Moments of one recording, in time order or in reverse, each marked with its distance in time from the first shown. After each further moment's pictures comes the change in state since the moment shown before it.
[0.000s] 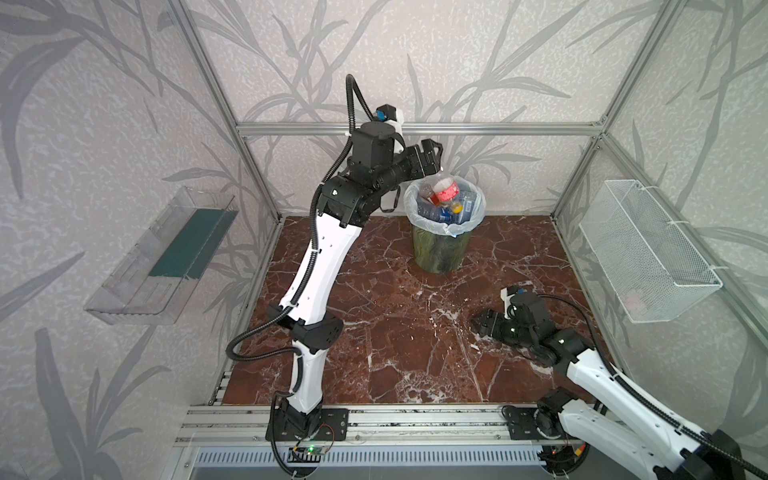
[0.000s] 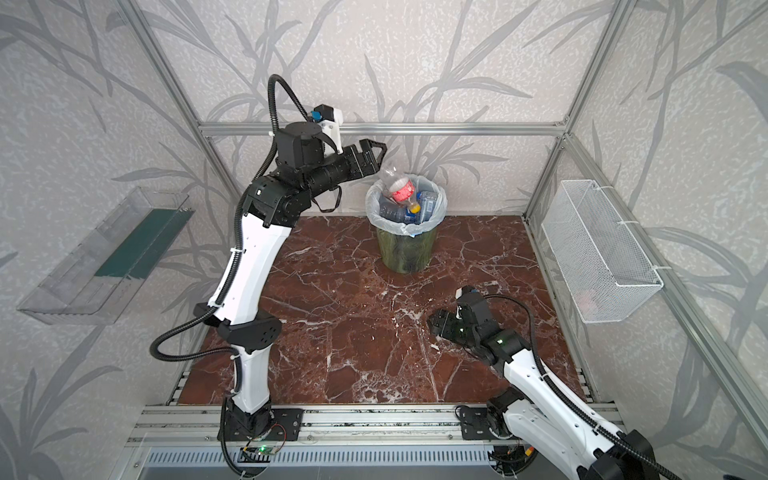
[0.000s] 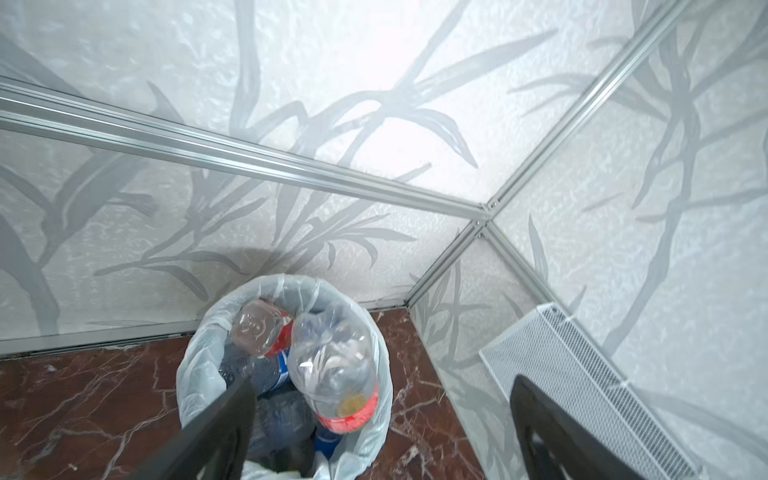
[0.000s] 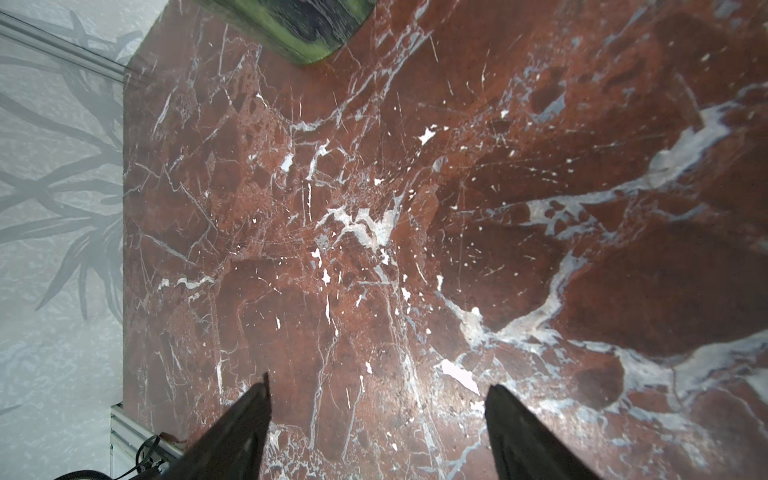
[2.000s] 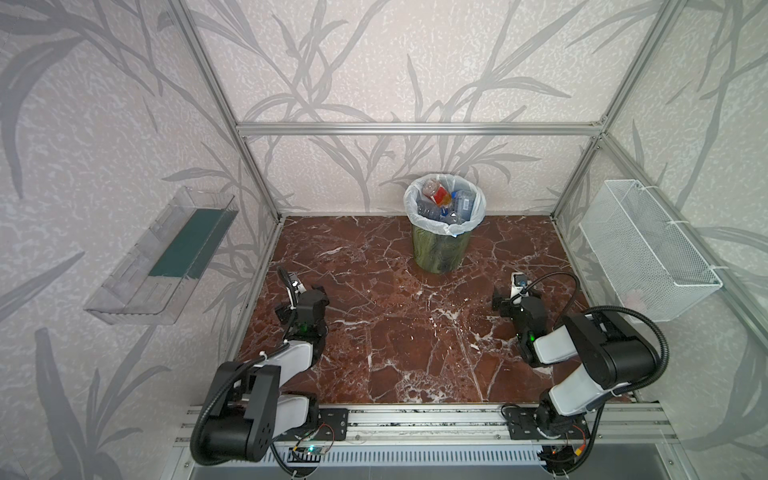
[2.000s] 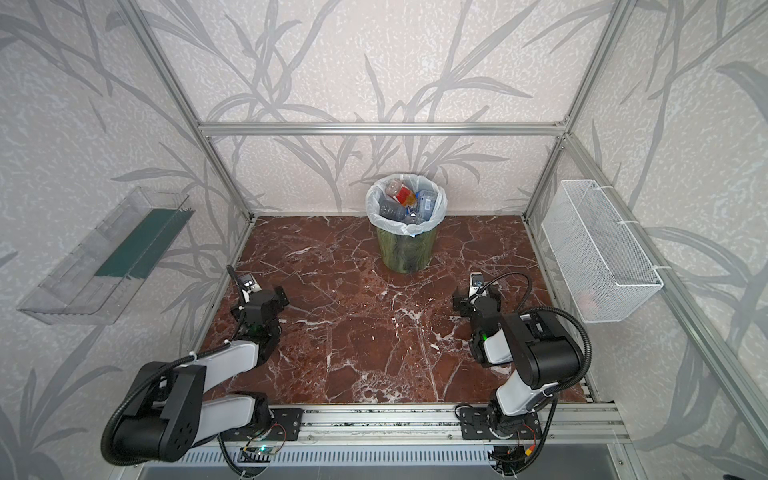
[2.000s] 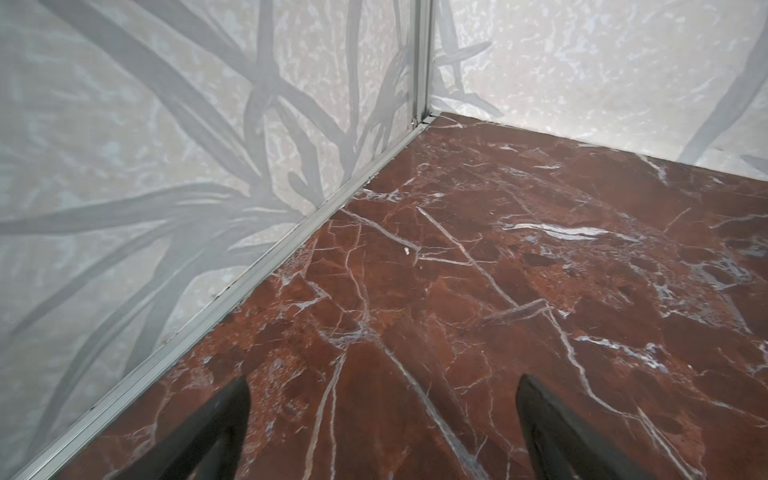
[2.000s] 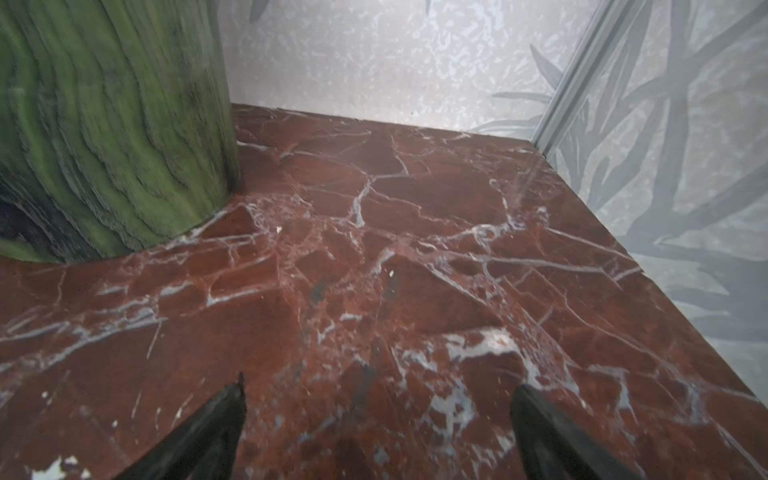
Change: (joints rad) left arm 0.456 -0.817 -2.627 1.611 -0.650 0.336; right arm -0.311 0.758 -0.284 1.564 0.393 -0.855
